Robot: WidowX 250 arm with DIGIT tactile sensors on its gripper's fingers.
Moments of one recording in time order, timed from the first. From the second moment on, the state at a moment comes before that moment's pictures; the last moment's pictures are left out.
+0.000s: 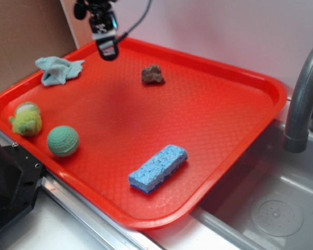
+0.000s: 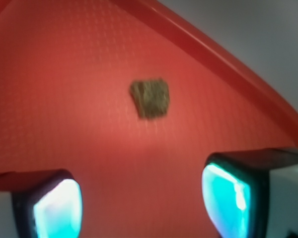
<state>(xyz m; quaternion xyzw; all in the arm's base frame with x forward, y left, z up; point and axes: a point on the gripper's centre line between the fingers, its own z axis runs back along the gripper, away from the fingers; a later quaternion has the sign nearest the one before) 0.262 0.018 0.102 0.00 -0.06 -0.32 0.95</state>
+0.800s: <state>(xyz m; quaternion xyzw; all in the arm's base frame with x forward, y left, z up) 0.310 0.021 0.046 -0.01 -0.05 -0.39 0.92</state>
